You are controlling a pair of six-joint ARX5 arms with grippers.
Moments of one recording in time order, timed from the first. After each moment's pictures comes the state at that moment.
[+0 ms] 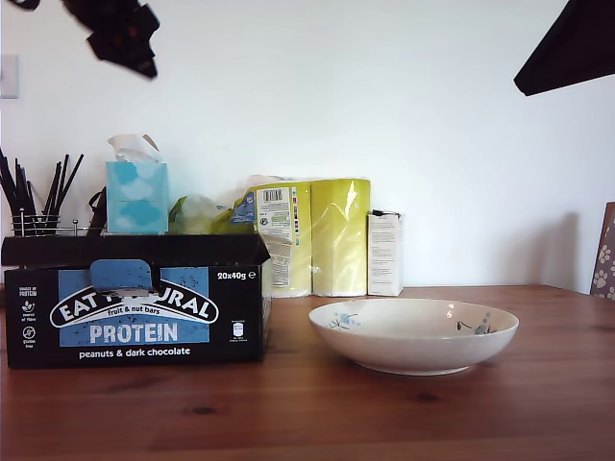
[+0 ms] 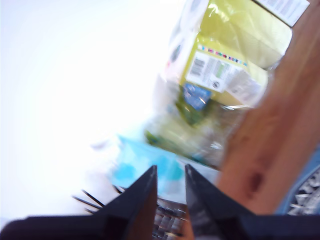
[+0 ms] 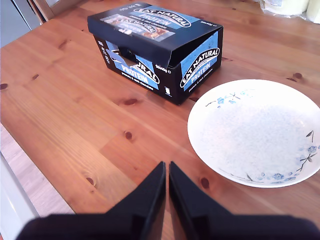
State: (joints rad) left arm -0.50 1.30 1.10 -0.25 -0.27 0.72; right arm 0.50 0.65 0.61 -0.49 -0.31 -0.05
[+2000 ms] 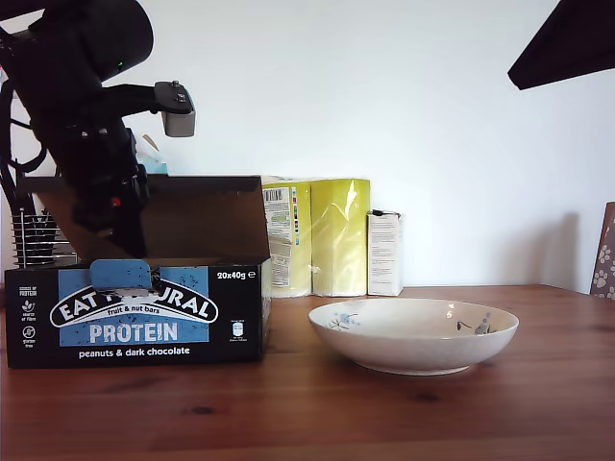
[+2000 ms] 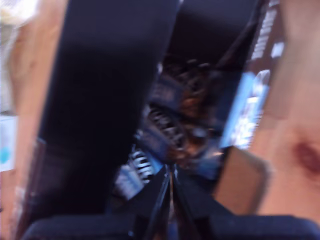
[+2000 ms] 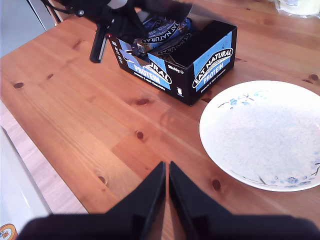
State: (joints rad) left arm -0.43 1.57 1.03 -0.32 -0.17 0.85; right arm 0.50 0.65 0.61 -0.49 -0.36 -0.05
